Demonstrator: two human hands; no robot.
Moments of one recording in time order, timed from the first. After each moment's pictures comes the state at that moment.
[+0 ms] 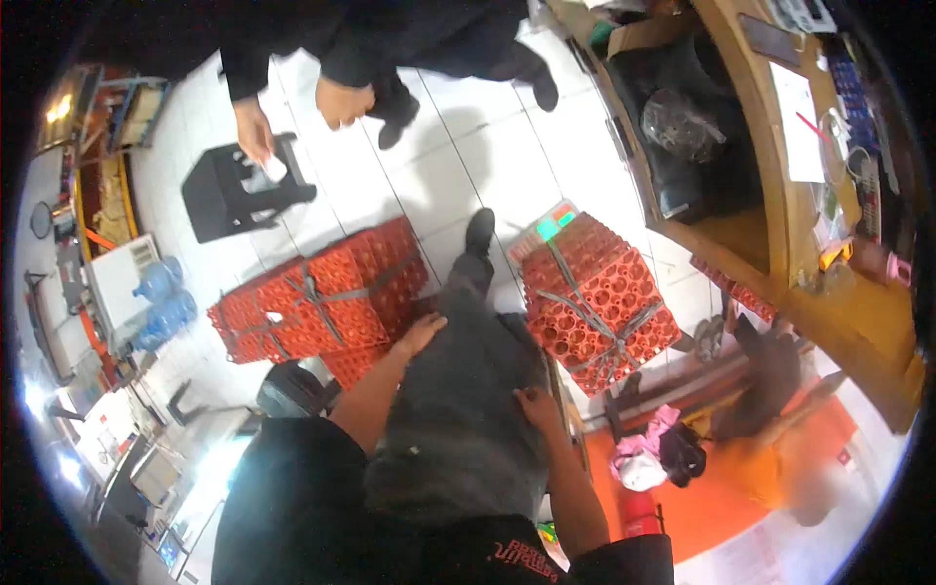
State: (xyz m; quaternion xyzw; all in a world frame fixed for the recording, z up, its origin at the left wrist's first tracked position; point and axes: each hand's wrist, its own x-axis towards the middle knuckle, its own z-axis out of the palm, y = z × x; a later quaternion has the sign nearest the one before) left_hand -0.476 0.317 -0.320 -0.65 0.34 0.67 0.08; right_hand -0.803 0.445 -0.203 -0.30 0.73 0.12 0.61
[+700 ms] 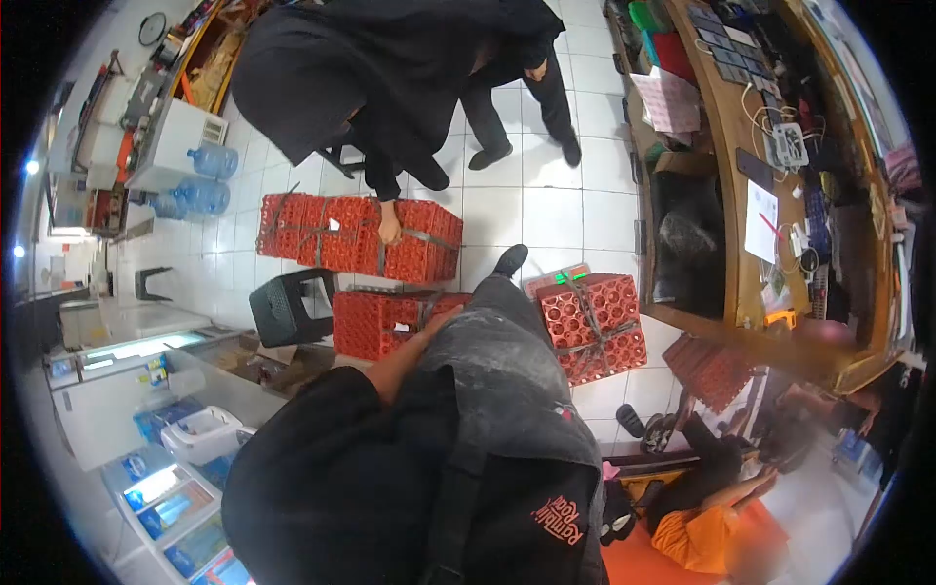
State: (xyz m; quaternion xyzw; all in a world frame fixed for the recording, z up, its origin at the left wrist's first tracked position) left_hand -0.521 0.445 -0.126 -0.59 0.17 0.74 -0.29; right_hand -0.924 0.549 -0.116 -0.23 0.67 -0.37 0.60
